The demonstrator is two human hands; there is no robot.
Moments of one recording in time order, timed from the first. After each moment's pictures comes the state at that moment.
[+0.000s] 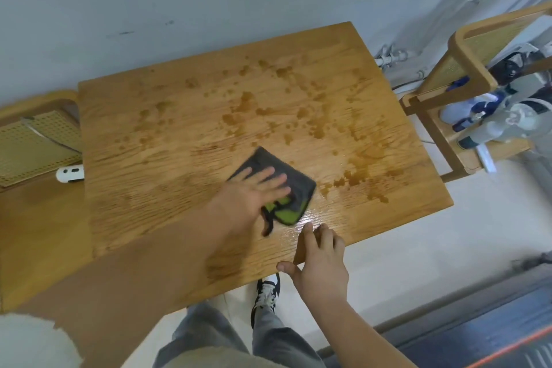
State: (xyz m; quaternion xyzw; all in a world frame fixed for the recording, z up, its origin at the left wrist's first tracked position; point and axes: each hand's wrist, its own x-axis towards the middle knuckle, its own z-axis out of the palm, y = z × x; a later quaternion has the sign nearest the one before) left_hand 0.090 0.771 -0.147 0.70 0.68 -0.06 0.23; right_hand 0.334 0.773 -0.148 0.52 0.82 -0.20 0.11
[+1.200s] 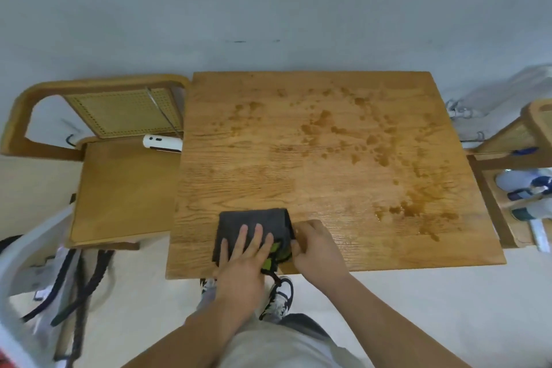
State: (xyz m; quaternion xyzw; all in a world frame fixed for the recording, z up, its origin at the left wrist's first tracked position) left_hand 0.170 0.568 -0.142 0.38 0.89 0.06 0.23; right_hand 0.251 0.739 -0.111 0.32 0.87 -0.37 0.09
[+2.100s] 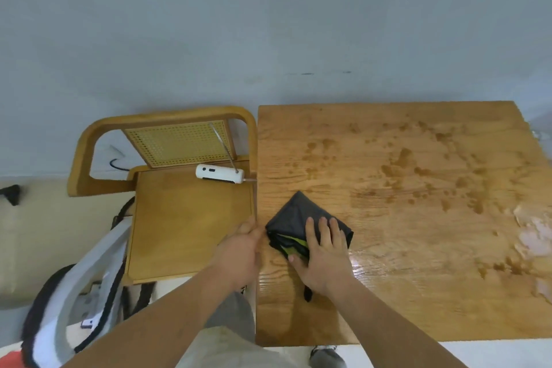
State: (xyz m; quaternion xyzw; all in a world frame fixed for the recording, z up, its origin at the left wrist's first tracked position) left_hand -0.087 0.493 -0.112 0.35 0.86 0.11 0.35; right_hand 0.053 0.660 -0.140 0.27 0.91 -0.17 0.26
